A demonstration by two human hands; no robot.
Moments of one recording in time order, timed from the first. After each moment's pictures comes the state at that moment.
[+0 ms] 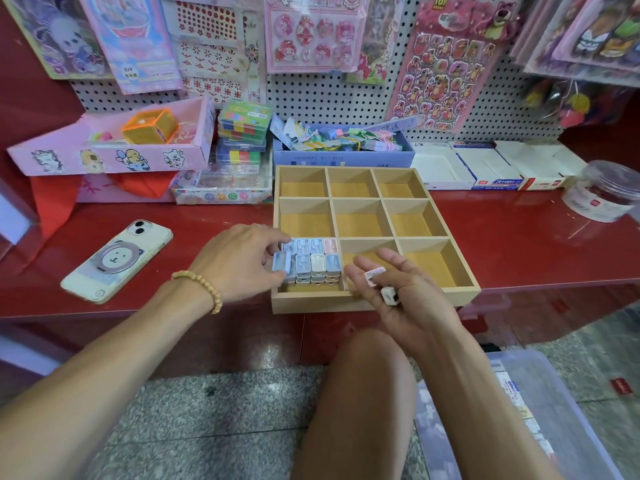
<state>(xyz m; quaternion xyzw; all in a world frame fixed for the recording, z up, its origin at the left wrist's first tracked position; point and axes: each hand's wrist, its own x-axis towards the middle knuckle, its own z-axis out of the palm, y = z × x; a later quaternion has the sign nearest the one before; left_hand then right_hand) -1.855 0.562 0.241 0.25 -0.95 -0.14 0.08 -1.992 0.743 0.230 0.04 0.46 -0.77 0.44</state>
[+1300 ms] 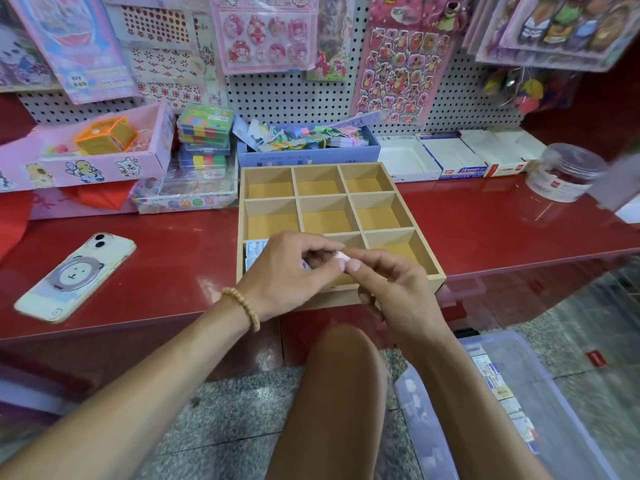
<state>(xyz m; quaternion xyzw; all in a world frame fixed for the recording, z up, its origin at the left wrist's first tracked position) -1.911 0.637 0.238 0.17 -0.85 -0.46 0.20 -2.003 0.780 0.229 -0.22 0.64 -0.67 0.30</state>
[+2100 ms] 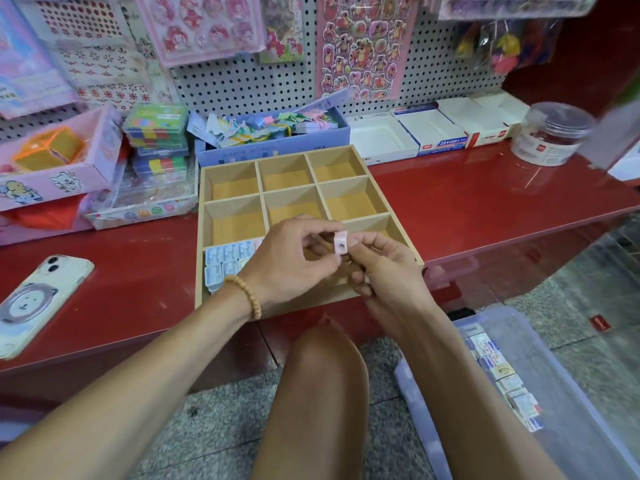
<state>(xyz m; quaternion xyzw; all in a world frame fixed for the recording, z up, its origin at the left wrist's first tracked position) -1.969 0.646 0.223 0.14 -0.87 -0.45 0.15 -2.047 0.774 0.207 -0.09 0.55 -0.75 0.35</state>
